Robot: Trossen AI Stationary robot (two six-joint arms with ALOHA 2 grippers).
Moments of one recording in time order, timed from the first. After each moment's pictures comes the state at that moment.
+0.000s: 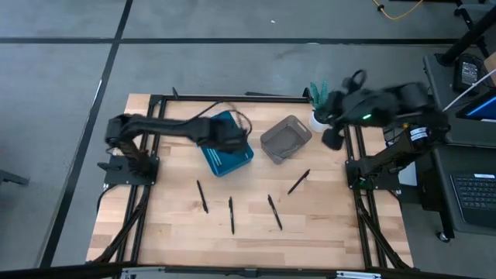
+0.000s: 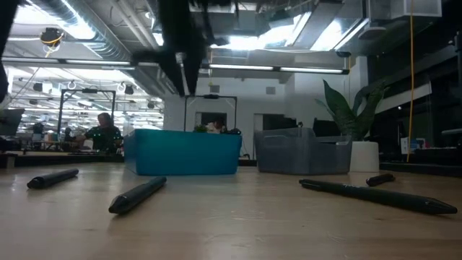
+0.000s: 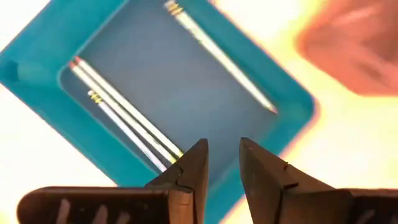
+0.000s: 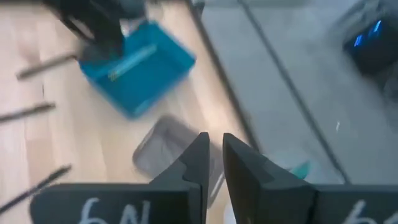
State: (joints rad) left arm 0.06 1.70 1.49 -1.12 -0.31 -1.19; right arm 0.11 1.44 2.16 -1.57 0.52 0.17
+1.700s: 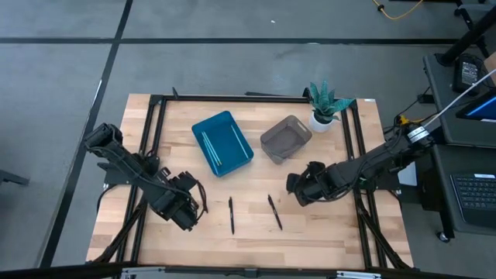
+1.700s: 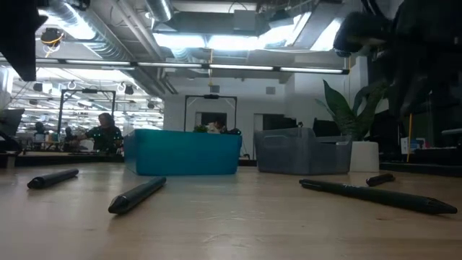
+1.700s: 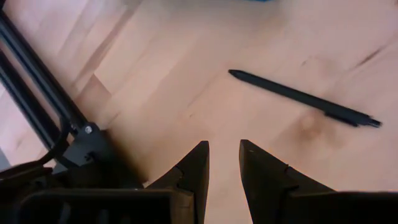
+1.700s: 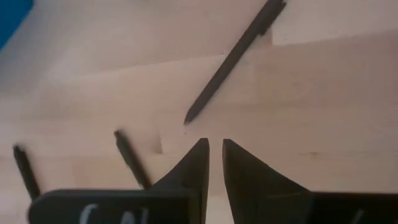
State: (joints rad) left arm -0.68 1.57 1.20 -1.45 -0.36 -1.48; right arm 0.44 1.46 1.00 -0.93 0.23 2.15
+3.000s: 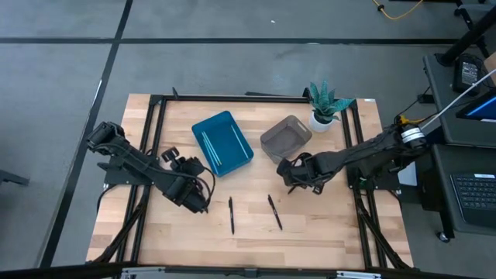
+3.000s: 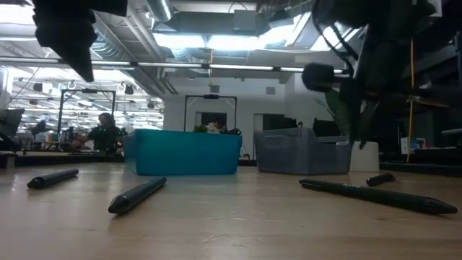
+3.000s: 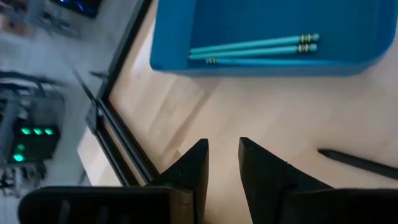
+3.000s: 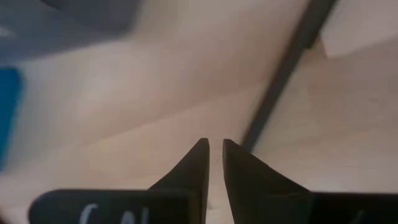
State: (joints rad) left arm -0.52 1.57 1.18 -1.57 -0.66 -1.22; right arm 0.23 1.53 0.89 -0.68 0.15 2.21
